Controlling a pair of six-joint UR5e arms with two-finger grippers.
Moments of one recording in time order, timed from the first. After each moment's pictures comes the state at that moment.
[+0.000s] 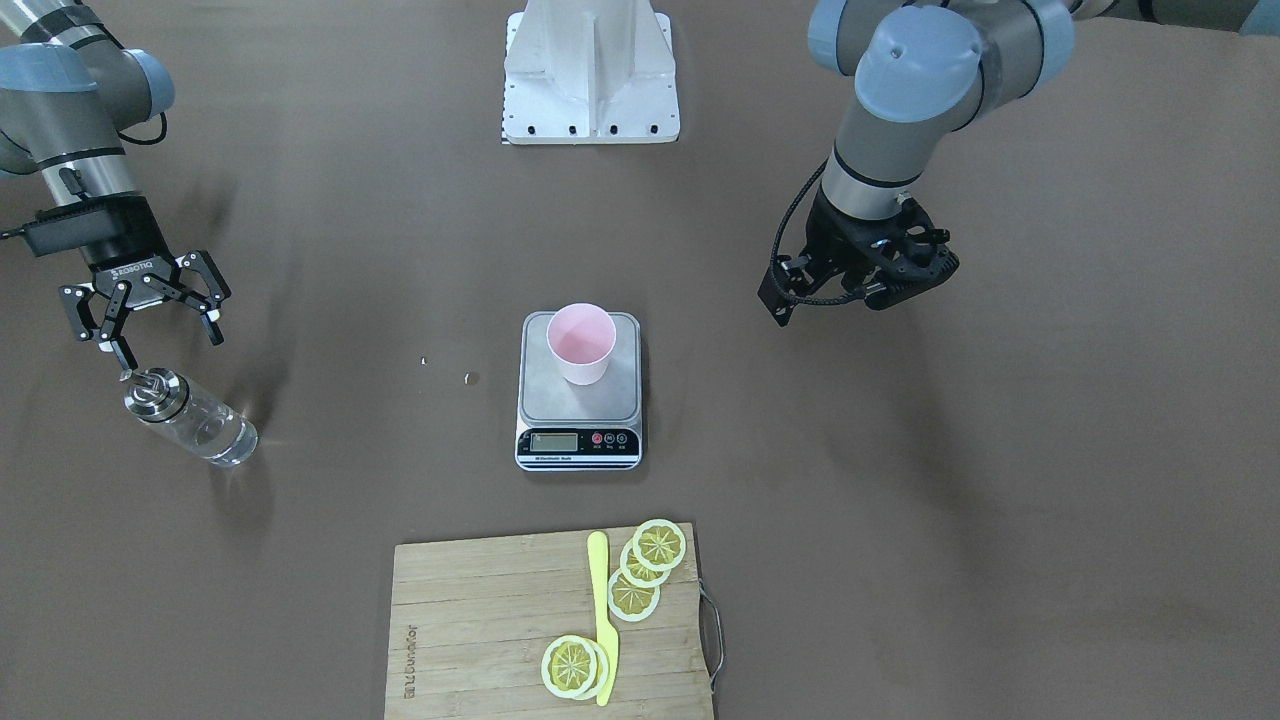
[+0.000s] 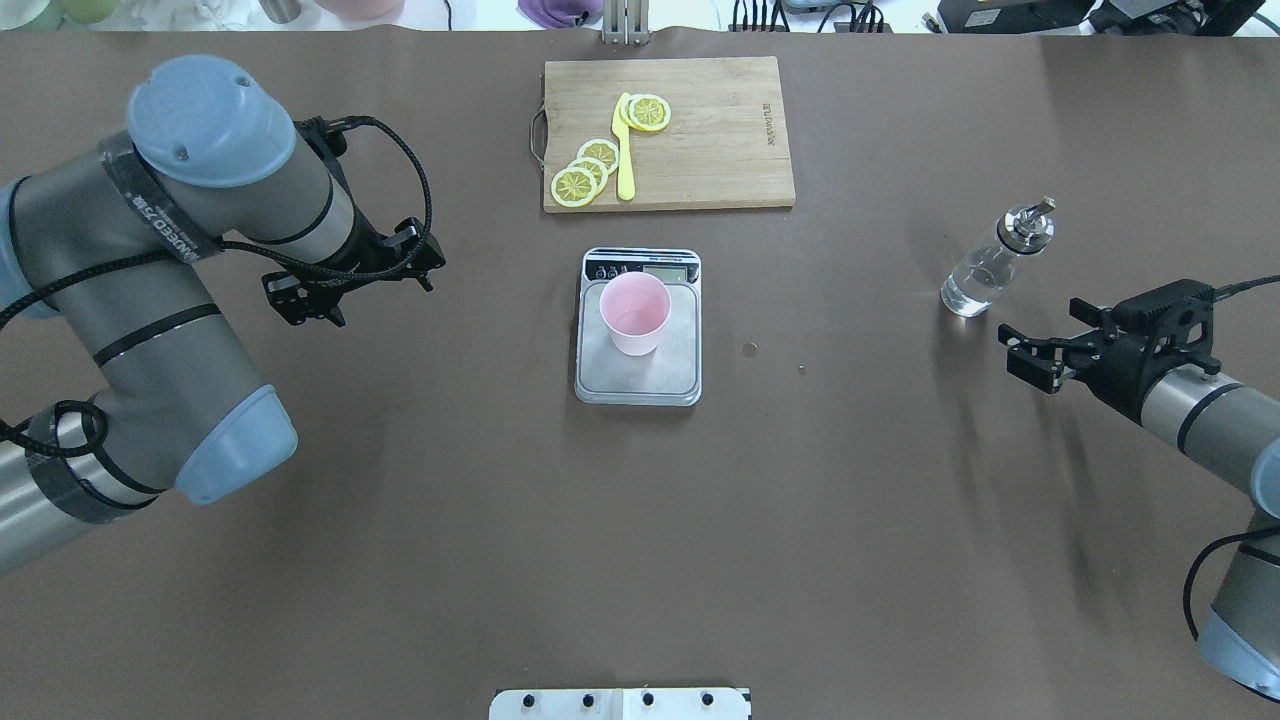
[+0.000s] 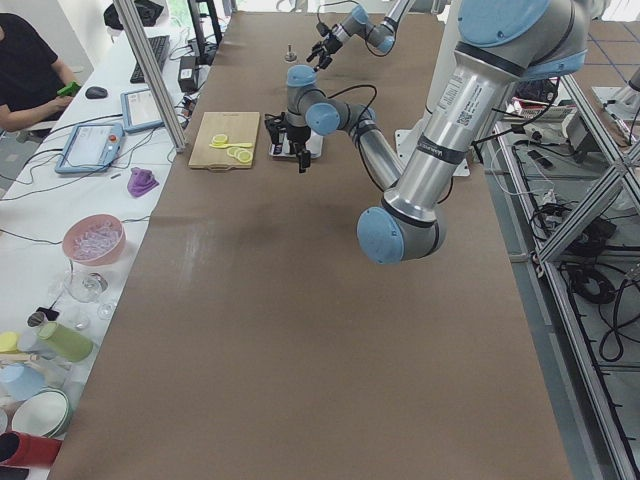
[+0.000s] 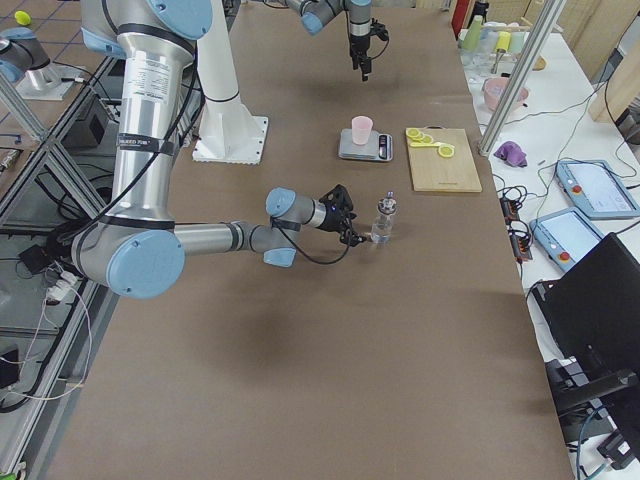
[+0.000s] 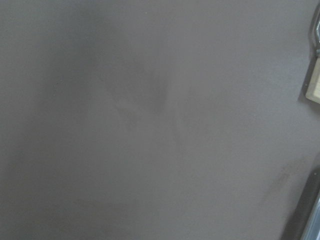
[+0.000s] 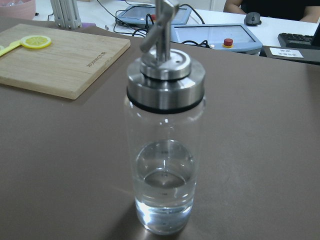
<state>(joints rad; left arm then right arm) -0.74 -2.08 -1.86 -1.48 -1.98 -1.45 0.58 -1.72 1.64 -0.22 1.26 0.82</state>
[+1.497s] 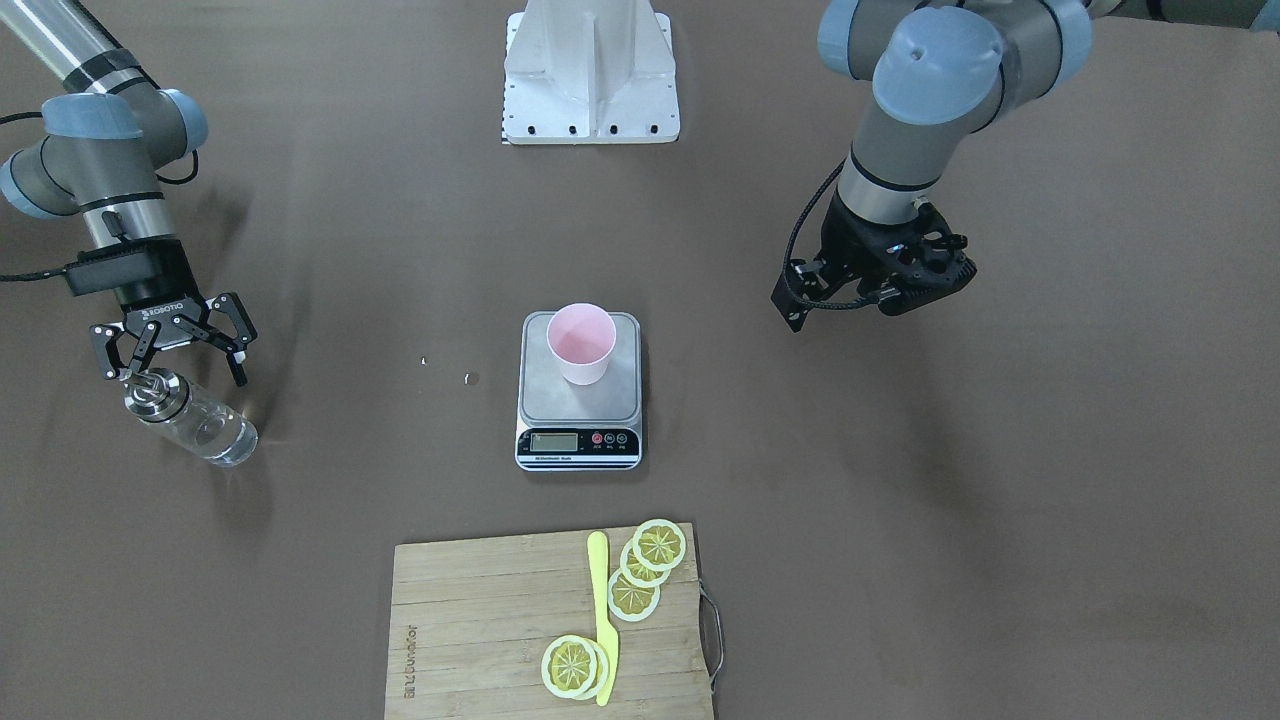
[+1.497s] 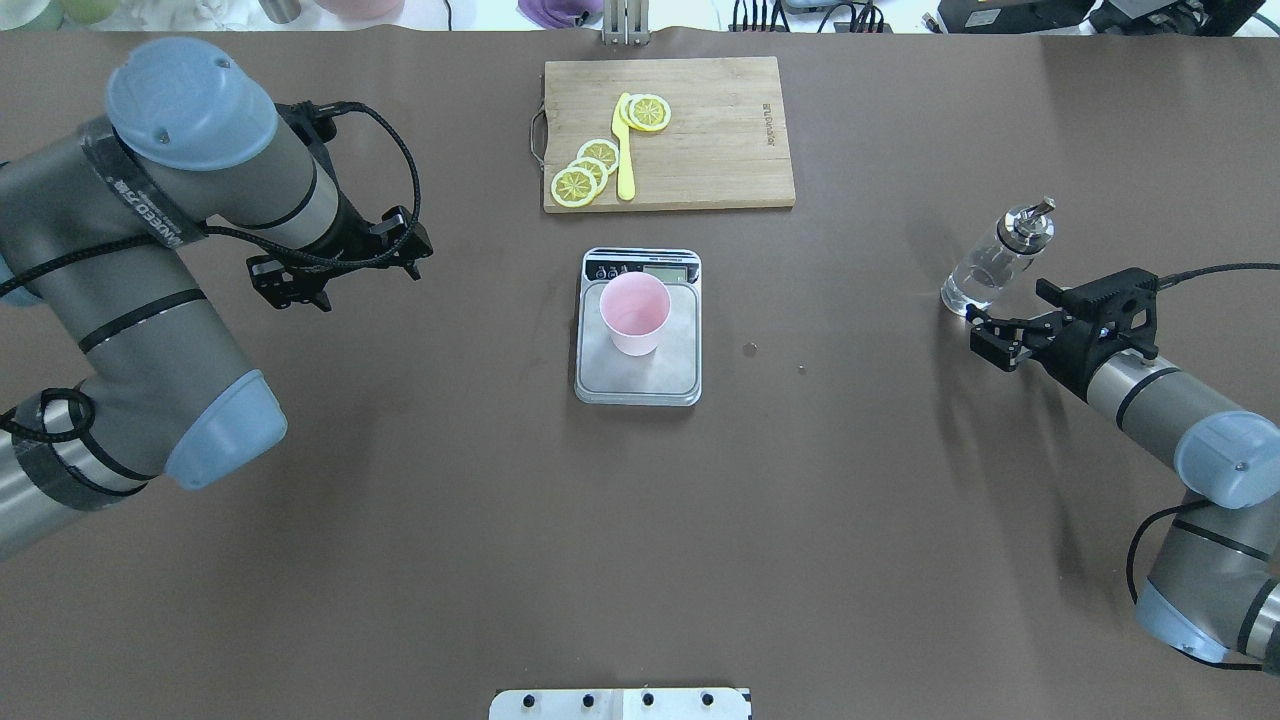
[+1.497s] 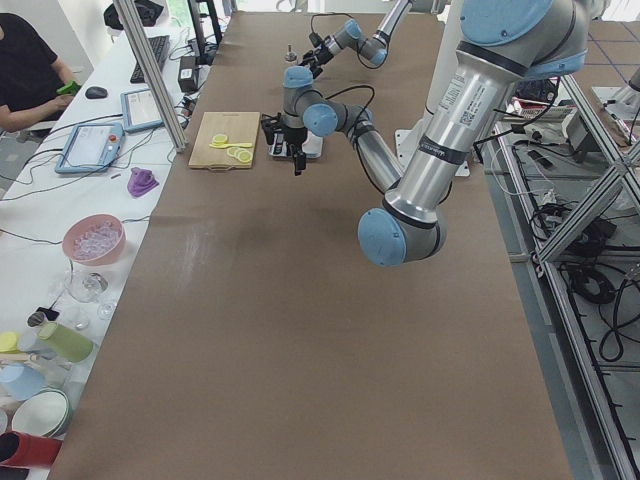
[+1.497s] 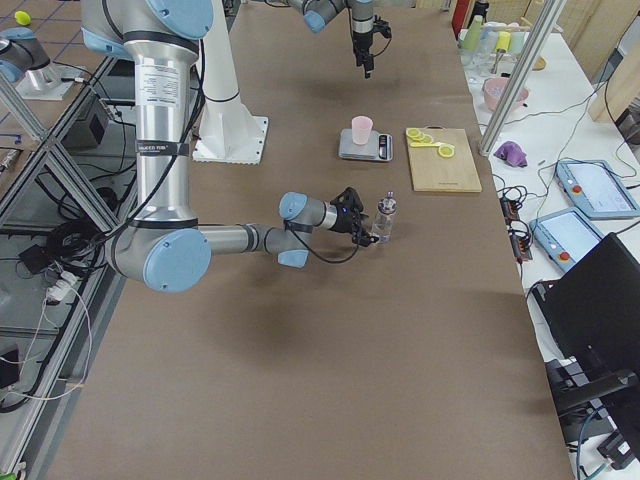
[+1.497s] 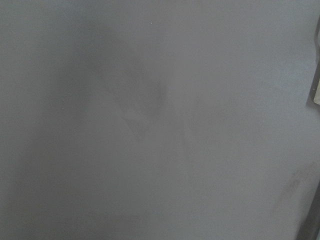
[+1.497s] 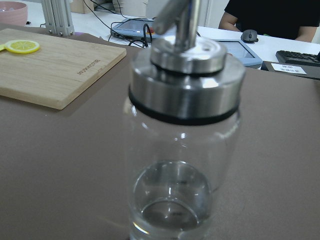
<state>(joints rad) -0.77 -2.08 -1.86 -1.48 -1.98 -1.39 0.58 -1.59 1.47 -0.17 1.20 0.79</state>
